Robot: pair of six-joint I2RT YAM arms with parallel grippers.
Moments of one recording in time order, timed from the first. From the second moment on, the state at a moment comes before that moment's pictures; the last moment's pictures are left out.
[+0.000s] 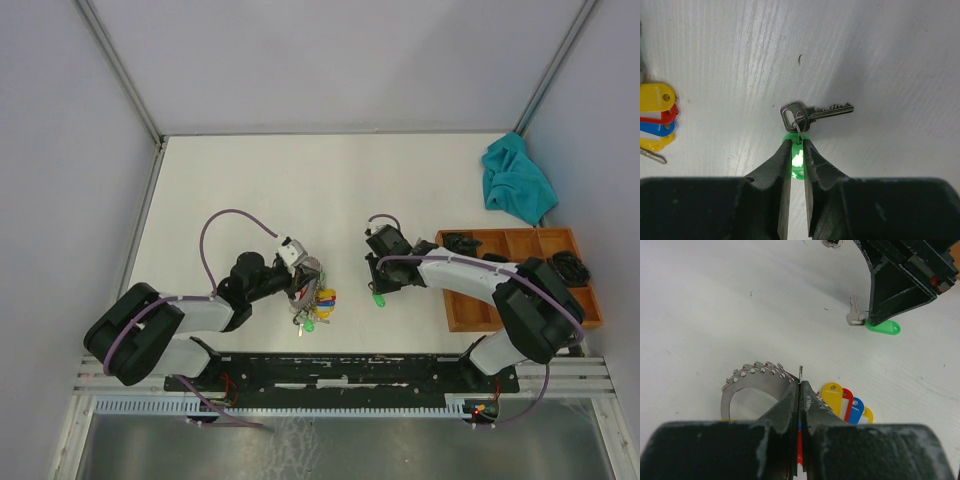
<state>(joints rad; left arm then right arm) -0.63 1.35 0.24 0.84 0.40 0.04 0.72 1.51 0.78 -0.40 0.04 0.46</state>
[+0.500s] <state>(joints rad) -0.63 1.35 0.24 0.84 0.40 0.04 0.71 1.52 0.80 -0.40 0.03 0.46</state>
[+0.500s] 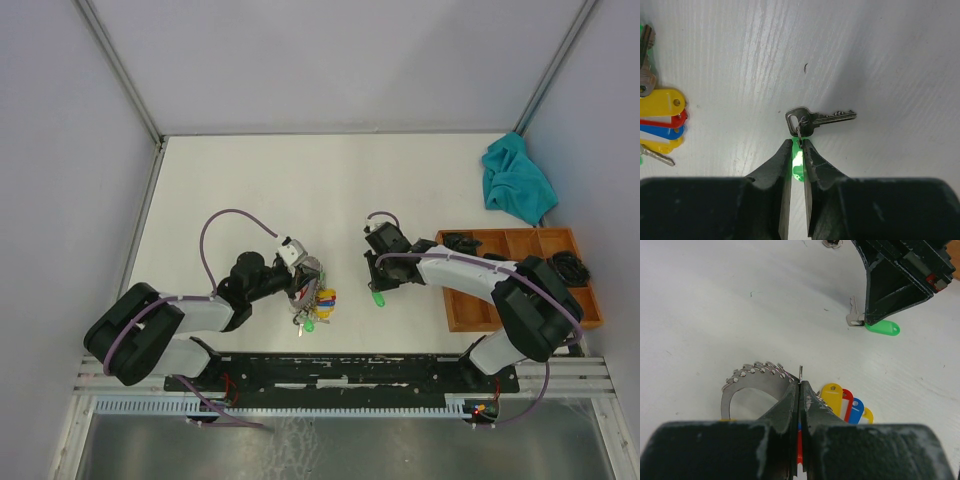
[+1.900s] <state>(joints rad) -0.62 1.33 0.22 0.92 0.45 0.04 0.71 1.14 0.78 -0.32 -0.05 0.08</state>
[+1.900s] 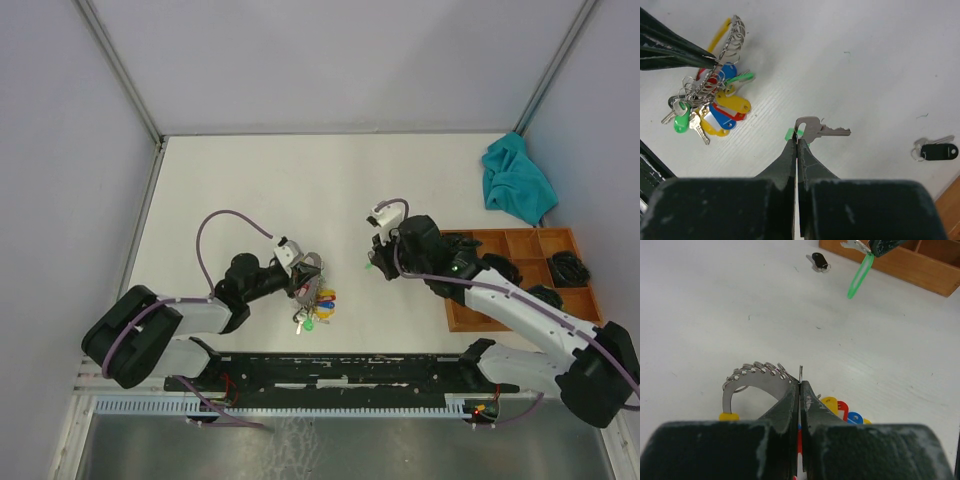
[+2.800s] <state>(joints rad) -0.61 1.24 0.21 0.97 0.44 0.04 0.72 1.57 0.94 -0.59 -0.10 0.02</state>
